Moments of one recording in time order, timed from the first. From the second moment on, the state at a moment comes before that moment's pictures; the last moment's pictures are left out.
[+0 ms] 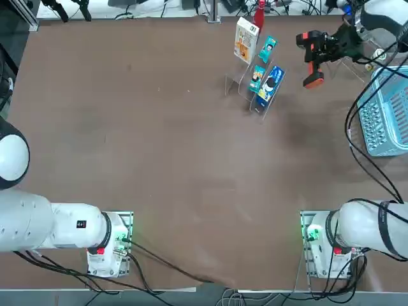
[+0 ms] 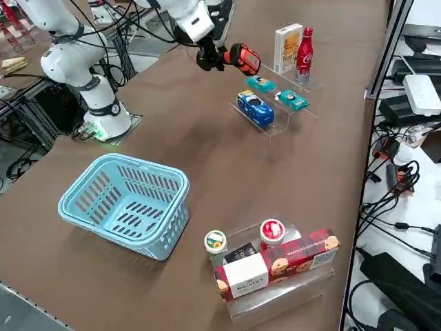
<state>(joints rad) -0.02 -0.21 0.04 -2.30 0.69 2.15 -0.33</state>
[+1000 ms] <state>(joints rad) 0.01 0.08 0.03 -2.29 1.40 2.18 -0.72</state>
